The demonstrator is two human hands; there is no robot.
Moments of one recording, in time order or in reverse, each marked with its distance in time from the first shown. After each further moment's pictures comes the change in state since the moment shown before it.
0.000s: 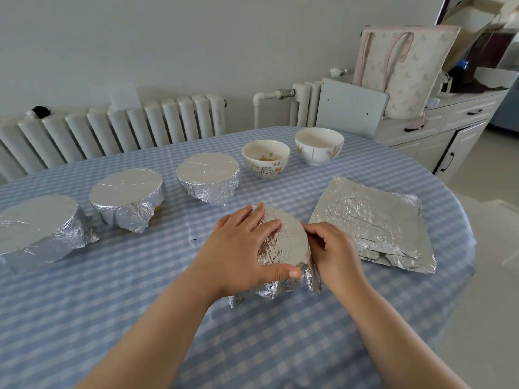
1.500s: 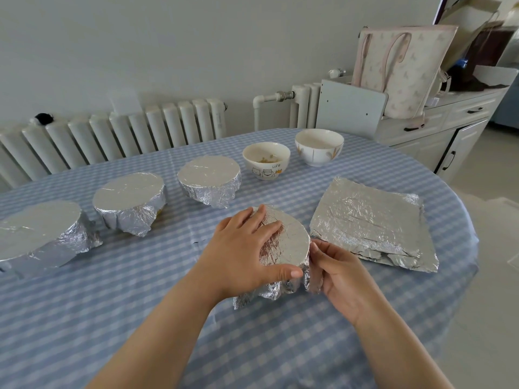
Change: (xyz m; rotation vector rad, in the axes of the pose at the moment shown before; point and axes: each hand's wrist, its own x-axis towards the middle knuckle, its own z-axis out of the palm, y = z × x) left_hand 0.000 -0.001 0.000 -0.012 0.001 -0.006; right_hand -0.020 -0.019 -0.011 1.040 -0.245 0.607
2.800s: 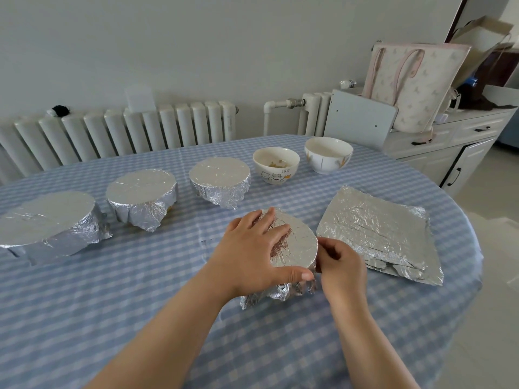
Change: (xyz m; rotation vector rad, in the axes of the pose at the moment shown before) left_hand -0.001 0.002 0.001 -0.008 0.040 -0.005; right_hand 0.010 0.009 0.018 -0.639 0.503 -0.316
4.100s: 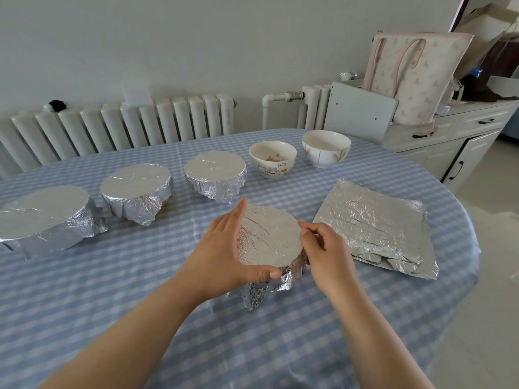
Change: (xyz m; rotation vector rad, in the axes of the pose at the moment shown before) left_hand -0.026 -0.015 0.003 -0.491 0.100 -0.158; right_hand 0.009 -0.008 -0.004 -0.091 -0.252 -0.127
